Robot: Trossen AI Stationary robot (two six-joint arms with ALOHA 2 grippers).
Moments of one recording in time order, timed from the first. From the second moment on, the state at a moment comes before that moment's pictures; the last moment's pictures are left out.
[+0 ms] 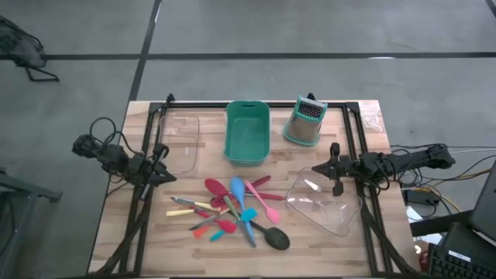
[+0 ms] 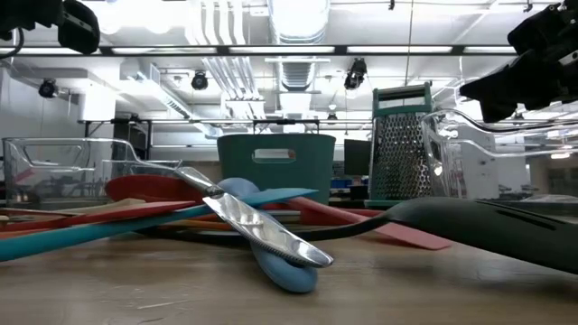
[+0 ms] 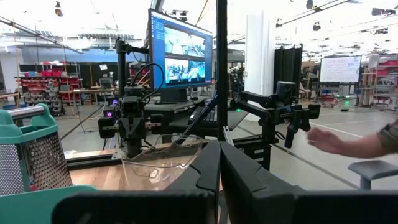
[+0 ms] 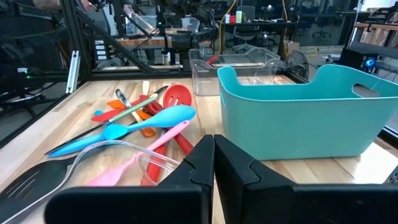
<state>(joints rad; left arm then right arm) -0.46 0.04 0.24 -0.06 -0.16 0.04 0.19 0.12 0.03 -0.02 0.24 0.08</state>
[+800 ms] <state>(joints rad) -0.46 0.04 0.24 0.09 -0.16 -0.10 0.19 0.12 0.03 -0.02 0.24 0.08</state>
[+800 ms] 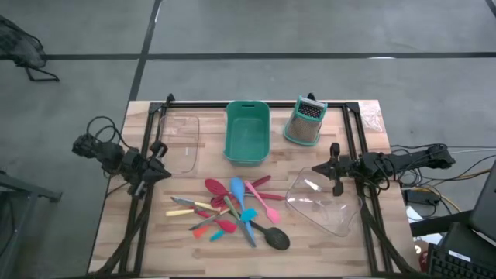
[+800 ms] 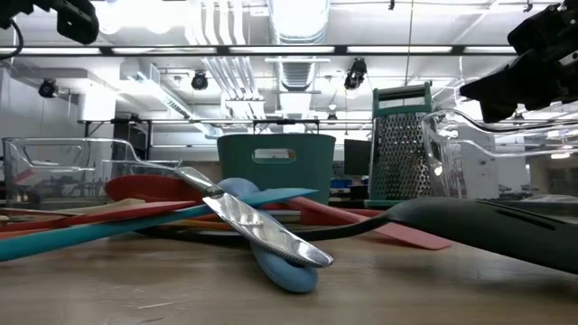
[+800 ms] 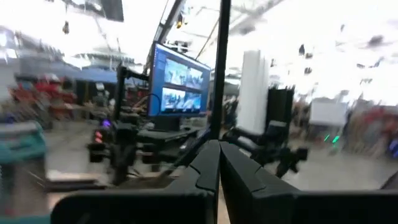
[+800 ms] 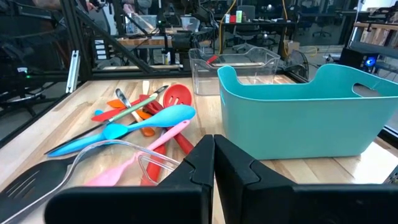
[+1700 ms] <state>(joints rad) -0.46 0.51 0.50 -0.17 -0.31 -0.33 0.19 0.12 0.03 -0.02 0.24 0.08</state>
